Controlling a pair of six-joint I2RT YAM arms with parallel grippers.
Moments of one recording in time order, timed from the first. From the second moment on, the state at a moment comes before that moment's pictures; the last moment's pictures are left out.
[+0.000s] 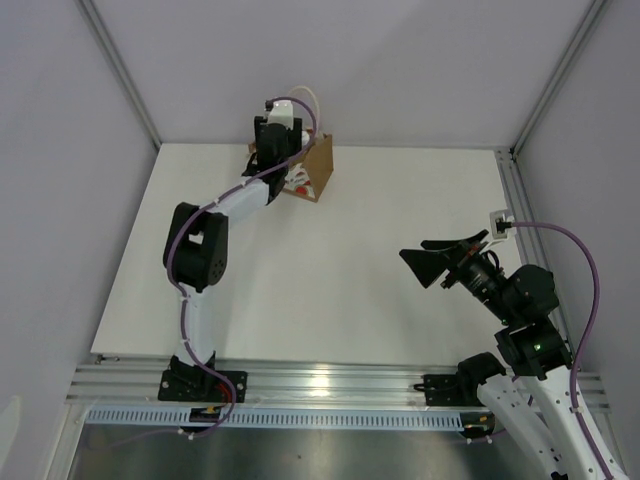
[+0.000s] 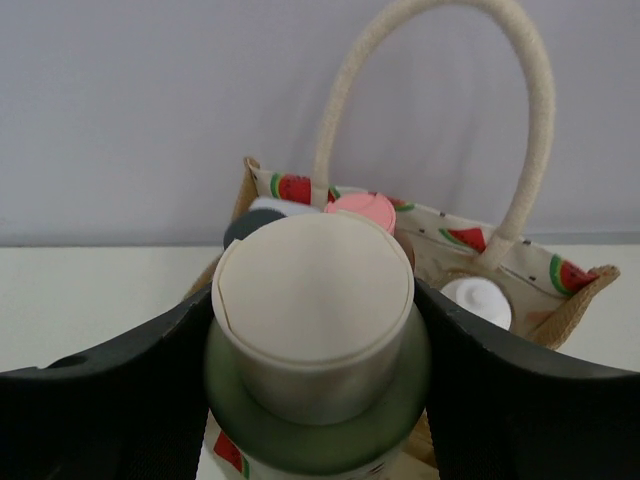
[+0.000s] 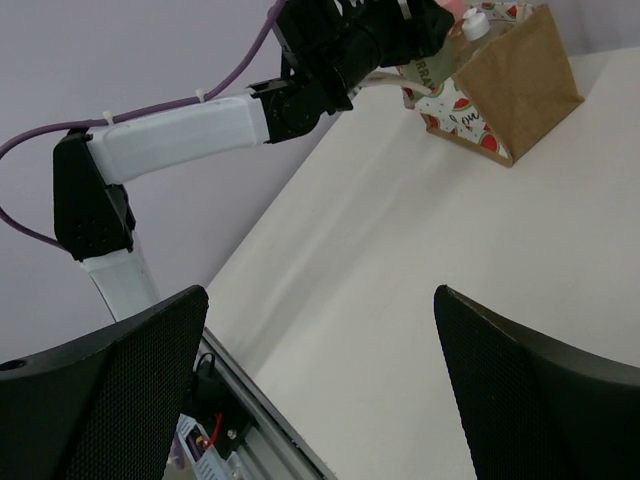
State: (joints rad) left arm -0.36 2.12 1.66 0.37 -0.40 0.05; right arm 0.37 0.45 0.70 -0.17 -0.37 0.65
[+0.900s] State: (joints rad) left arm -0.33 2.10 1.55 0.41 -0.25 -0.04; right arm 0.37 0.46 0.70 -0.17 -0.38 0.66
